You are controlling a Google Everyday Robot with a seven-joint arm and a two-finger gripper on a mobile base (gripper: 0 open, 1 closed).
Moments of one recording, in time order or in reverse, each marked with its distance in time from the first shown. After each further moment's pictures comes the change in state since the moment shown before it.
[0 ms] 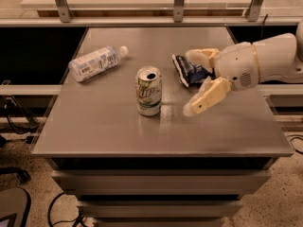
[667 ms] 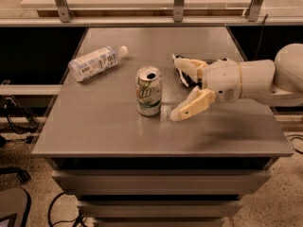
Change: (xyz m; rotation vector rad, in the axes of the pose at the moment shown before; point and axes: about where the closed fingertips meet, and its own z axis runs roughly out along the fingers) arm 0.007 0.001 0.030 -0.028 -0.222 0.028
